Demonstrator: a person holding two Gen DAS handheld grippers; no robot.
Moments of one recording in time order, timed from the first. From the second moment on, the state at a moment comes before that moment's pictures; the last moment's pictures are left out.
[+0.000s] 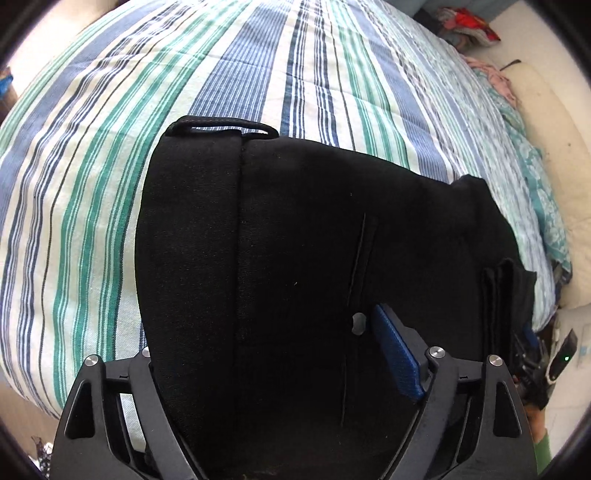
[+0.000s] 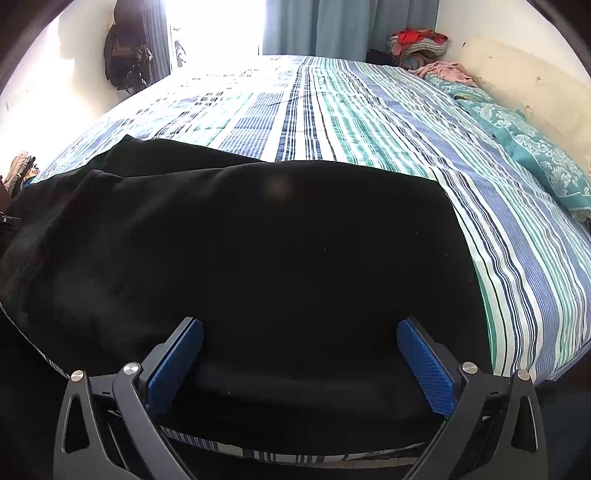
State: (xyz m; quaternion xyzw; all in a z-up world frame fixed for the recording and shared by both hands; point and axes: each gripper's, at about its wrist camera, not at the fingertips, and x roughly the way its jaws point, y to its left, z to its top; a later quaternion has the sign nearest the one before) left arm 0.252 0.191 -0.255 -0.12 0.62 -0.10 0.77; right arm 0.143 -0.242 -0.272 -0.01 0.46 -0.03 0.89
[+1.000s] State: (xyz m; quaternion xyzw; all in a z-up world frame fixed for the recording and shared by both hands) left arm 0.199 -0.092 -0.088 -0.17 0.56 -0.26 0.77; right arm 0.088 -0.366 -0.185 0.22 0.27 -0.12 0.93
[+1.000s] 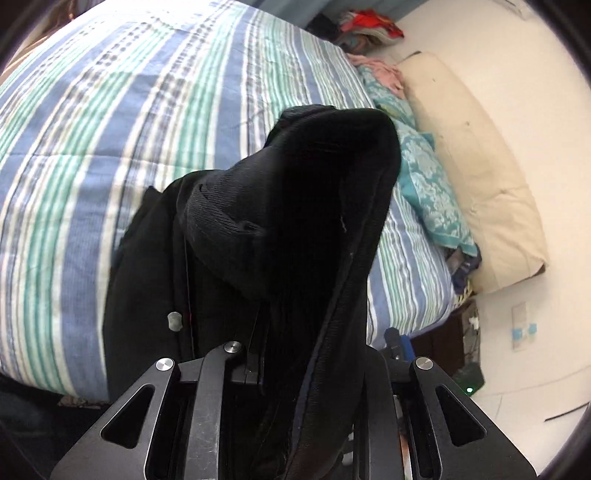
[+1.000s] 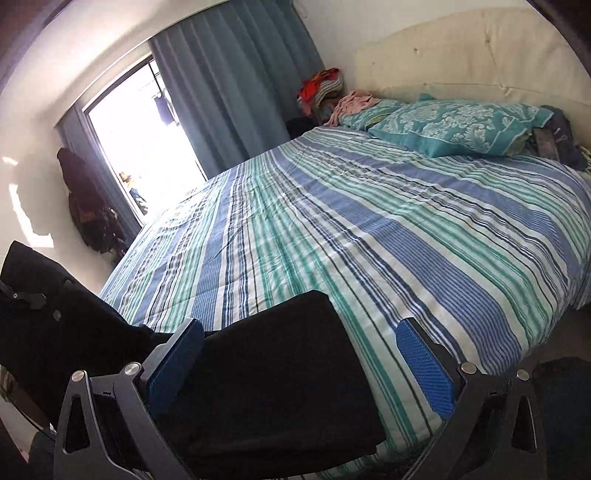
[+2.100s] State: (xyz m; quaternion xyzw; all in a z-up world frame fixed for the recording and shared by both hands) left arm 0.218 -0.102 -0.069 -0.12 0.54 -0.30 0.78; right arm 0.047 -0.436 -0.202 0.37 0.22 -0.17 0.89
